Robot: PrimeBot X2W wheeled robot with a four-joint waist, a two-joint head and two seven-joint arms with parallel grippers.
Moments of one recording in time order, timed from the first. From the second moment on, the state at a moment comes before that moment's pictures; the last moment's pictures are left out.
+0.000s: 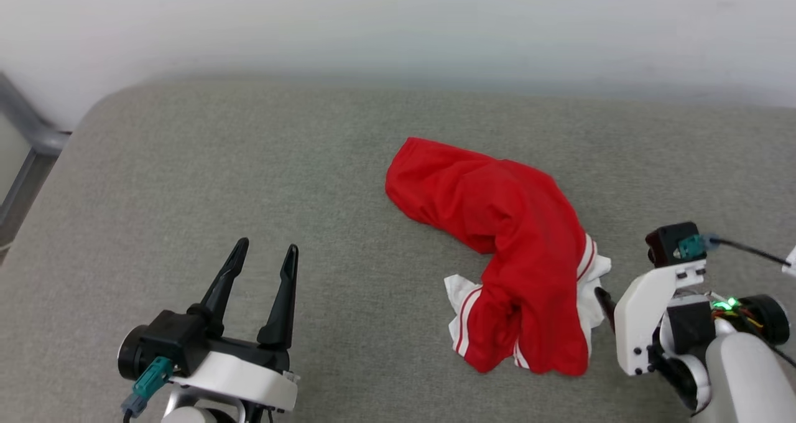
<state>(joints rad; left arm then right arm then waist) -0.04 0.15 -0.13 0.02 -0.28 -0.13 -0.26 -0.22 -0.11 0.01 0.19 0.10 0.13 0.61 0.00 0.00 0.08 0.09</state>
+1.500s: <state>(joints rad) -0.12 0.16 -0.17 0.06 -0.27 -0.13 -0.26 -0.30 -0.40 -0.22 0.44 0.02 0.13 0.59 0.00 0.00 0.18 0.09</state>
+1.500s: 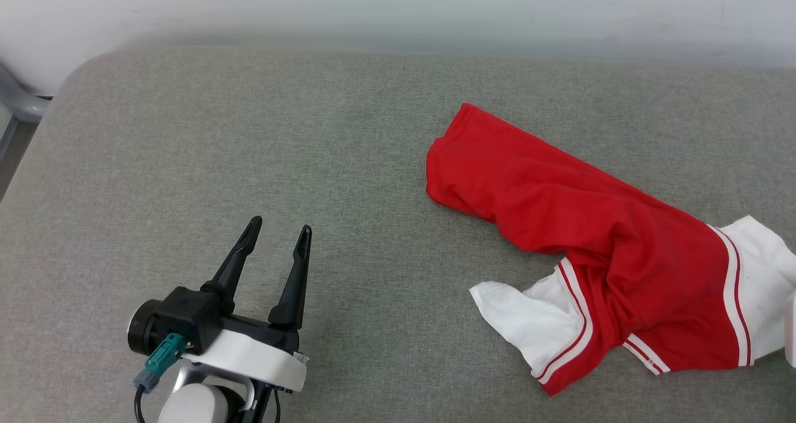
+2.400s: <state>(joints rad) -0.07 0.15 -0.26 0.08 -0.28 -0.13 -0.26 -0.15 -0.15 -0.15 0.16 0.25 0.13 -0.21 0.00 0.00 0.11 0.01</state>
